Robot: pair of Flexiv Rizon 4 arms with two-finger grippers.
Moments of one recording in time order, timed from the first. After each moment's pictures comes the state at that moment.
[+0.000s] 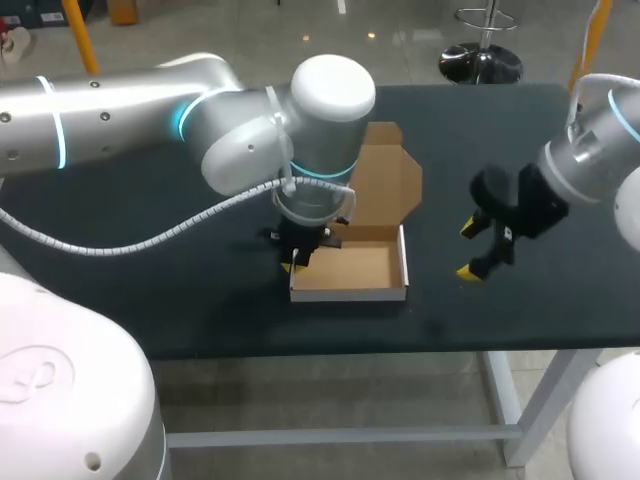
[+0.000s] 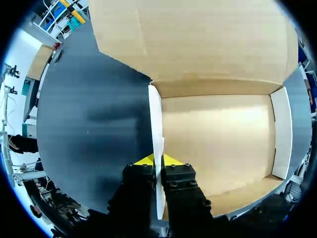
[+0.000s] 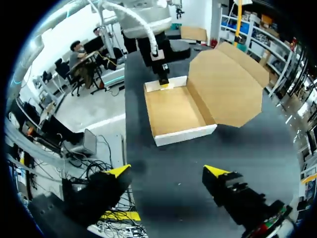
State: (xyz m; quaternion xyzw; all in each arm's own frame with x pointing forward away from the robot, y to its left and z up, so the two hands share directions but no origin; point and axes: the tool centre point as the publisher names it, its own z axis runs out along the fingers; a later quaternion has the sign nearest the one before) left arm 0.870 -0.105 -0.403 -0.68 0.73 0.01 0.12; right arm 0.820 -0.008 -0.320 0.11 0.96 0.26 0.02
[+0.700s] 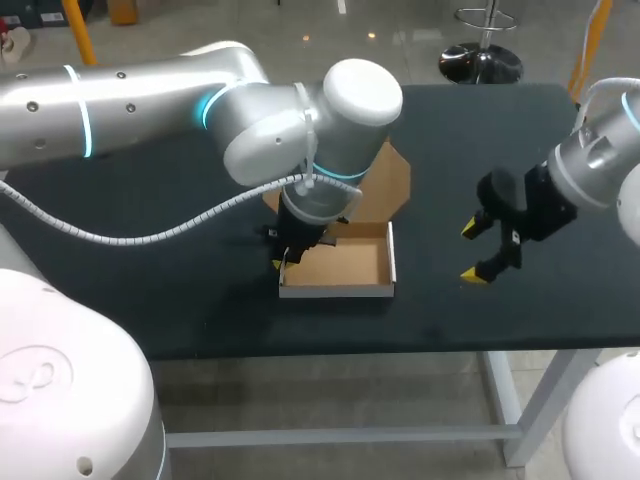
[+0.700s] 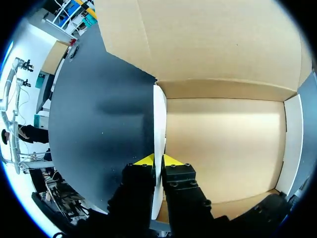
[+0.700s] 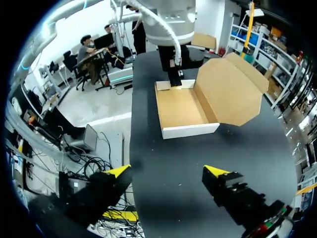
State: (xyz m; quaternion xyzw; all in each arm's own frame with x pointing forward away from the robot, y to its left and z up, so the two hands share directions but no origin) left arm 0.879 -0.087 -0.403 -0.70 0.69 0.05 0.16; right arm 0.814 -0.010 -0.316 0.08 0.96 0.27 0.03
